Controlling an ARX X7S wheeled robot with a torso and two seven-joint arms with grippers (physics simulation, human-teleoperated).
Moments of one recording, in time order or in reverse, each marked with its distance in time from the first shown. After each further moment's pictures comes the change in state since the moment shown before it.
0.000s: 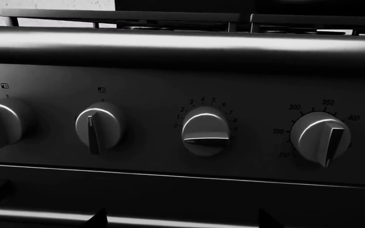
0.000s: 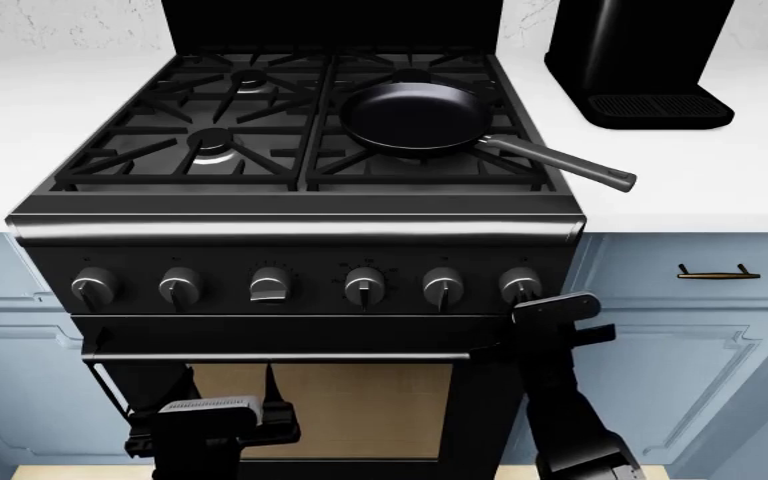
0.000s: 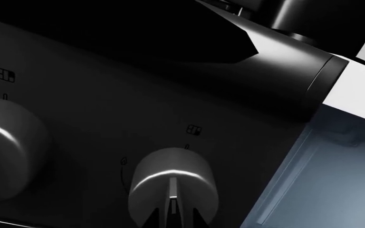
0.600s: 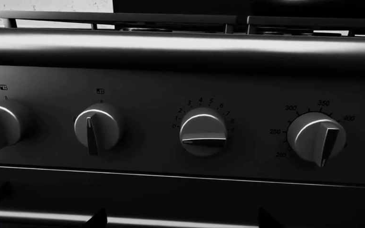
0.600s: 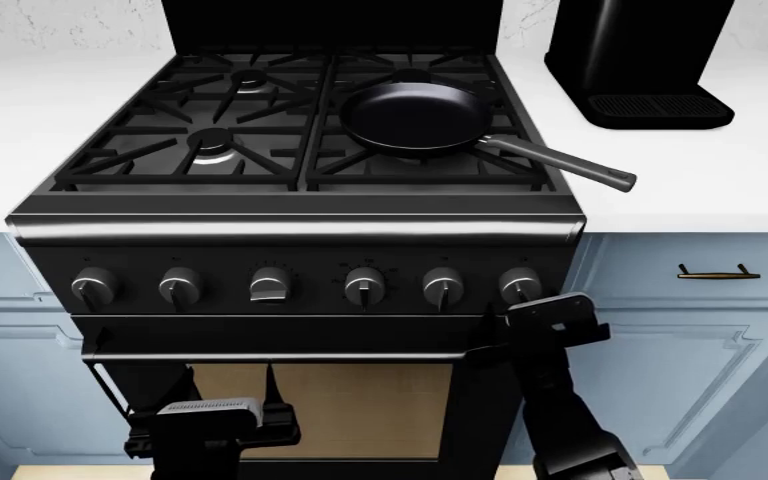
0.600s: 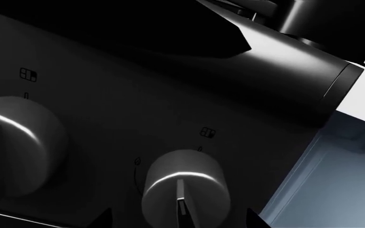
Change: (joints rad) left arm 0.012 0.002 -0.010 0.020 0.006 -0.009 0.012; right arm -0.025 0.003 -0.009 -0.066 -0.018 0.039 0.001
